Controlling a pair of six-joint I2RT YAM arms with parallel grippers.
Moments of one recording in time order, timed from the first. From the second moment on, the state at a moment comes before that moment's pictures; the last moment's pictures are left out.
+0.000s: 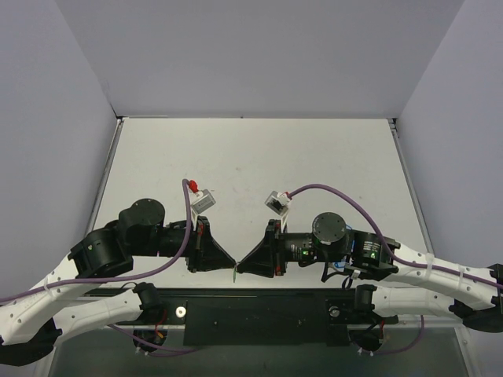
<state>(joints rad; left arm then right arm) -1.03 0.76 1.11 -0.70 0.42 -0.68 1.27 0.92 0.94 -0.19 -0.22 0.74</state>
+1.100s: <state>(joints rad) -1.03 0.76 1.11 -0.71 0.40 -0.69 1.27 0.89 0.92 -0.19 -0.19 0.74</state>
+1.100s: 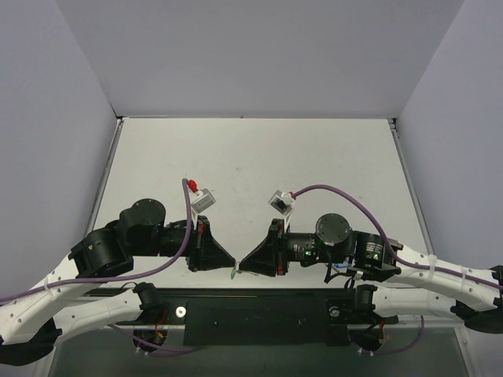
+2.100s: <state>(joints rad) -1.03 0.77 1.15 -0.81 0.29 -0.69 1.26 0.94 0.92 -0.18 -0.18 0.74</state>
